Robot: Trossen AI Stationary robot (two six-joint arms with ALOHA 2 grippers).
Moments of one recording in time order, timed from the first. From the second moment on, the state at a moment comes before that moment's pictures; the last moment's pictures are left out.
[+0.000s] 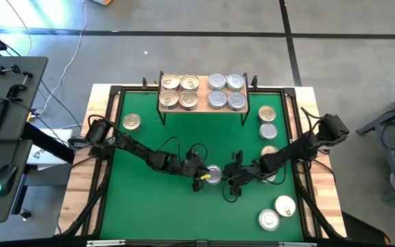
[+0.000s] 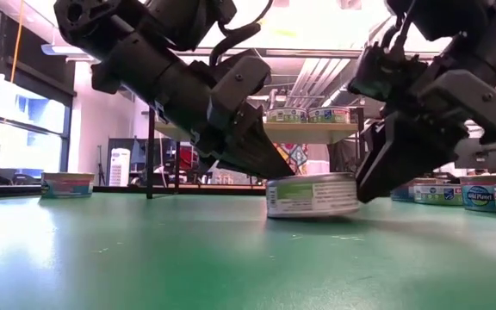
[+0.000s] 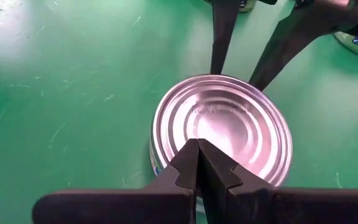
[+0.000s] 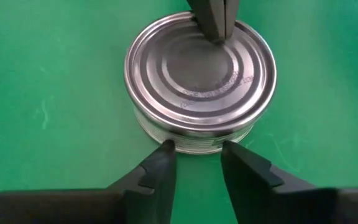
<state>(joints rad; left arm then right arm) -0.26 2.00 0.96 0.34 -0.28 -0.44 0.39 1.65 0.68 0.12 0.30 0.38</state>
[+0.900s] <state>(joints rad) -0.28 1.76 0.96 -0.18 -0.43 -0.52 0.39 1.63 0.82 0.00 0.37 0.36</state>
